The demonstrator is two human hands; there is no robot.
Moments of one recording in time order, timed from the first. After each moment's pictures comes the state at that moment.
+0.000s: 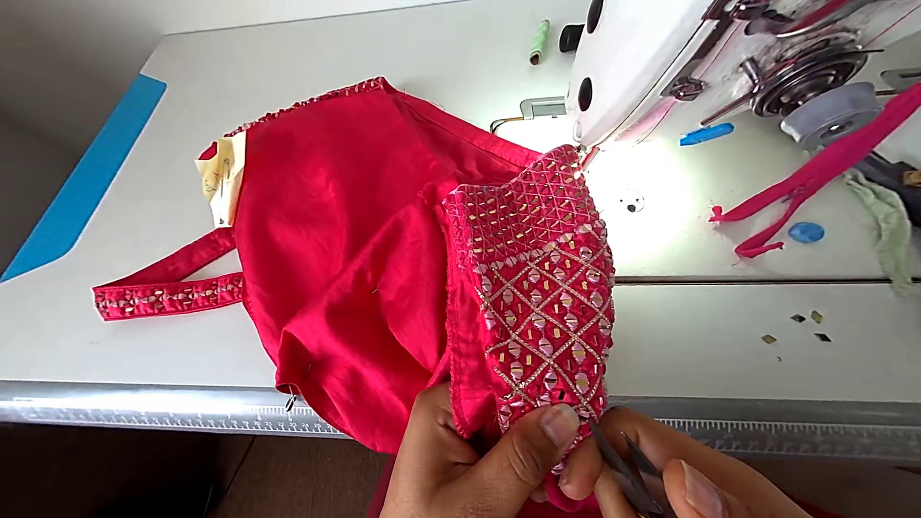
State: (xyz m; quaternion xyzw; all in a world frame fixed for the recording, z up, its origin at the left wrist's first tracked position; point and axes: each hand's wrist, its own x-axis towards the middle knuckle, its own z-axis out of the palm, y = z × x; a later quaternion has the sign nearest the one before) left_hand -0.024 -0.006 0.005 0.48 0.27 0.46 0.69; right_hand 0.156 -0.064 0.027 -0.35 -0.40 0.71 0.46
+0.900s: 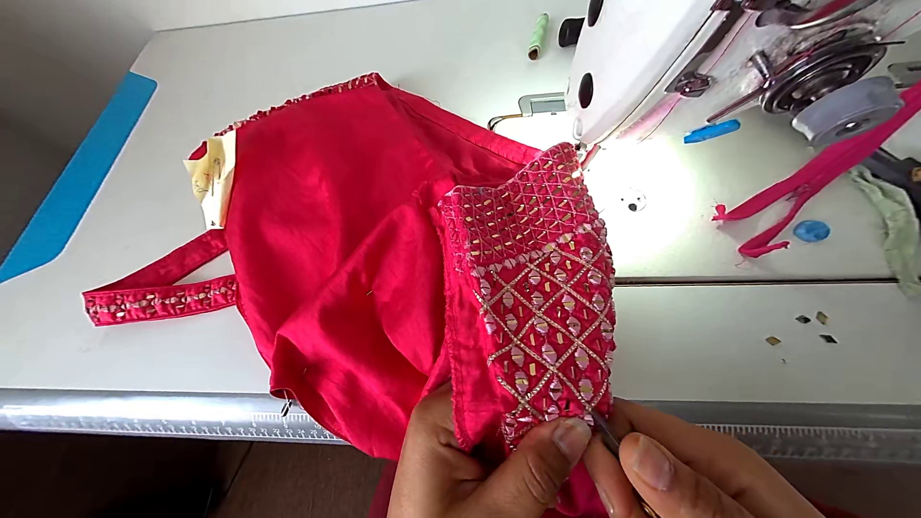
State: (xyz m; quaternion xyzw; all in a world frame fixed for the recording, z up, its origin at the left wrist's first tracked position) left_hand -0.021 -0.006 0.004 0.54 0.30 0.48 0.62; right_hand 0.155 -0.054 0.026 -0.40 -0.44 0.65 0.46
